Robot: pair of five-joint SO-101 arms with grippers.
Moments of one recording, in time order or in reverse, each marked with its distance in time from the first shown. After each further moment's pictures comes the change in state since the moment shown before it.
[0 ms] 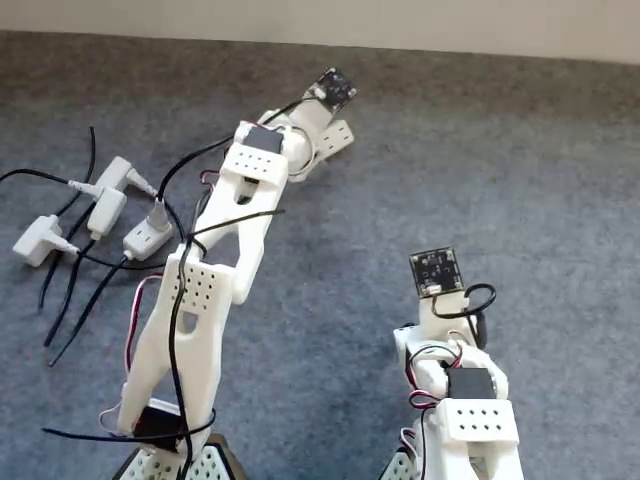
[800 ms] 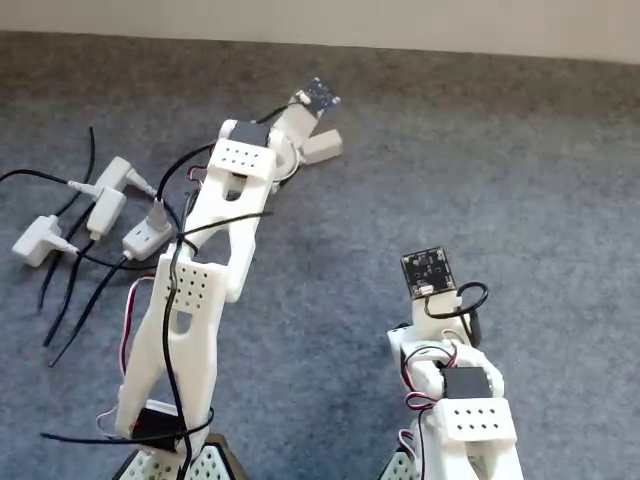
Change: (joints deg) left arm -3.3 2.8 -1.7 19.3 -0.4; right arm -1.4 0.0 0.1 0.0 0.0
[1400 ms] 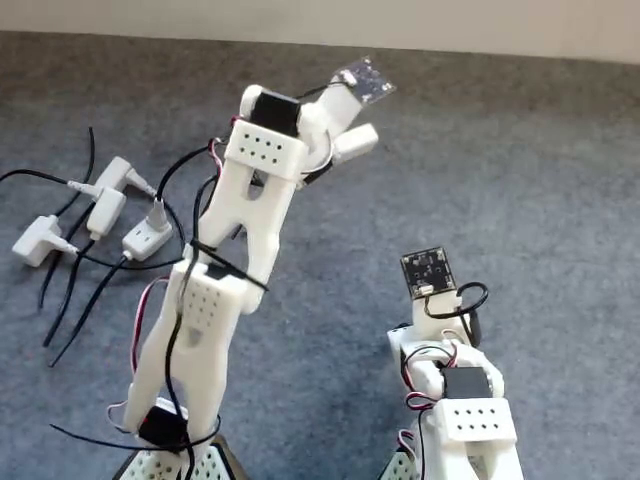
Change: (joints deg) left arm 11.3 -17.6 -15.6 30.5 0.3; right arm 0.0 0.0 0.0 0.0 0.0
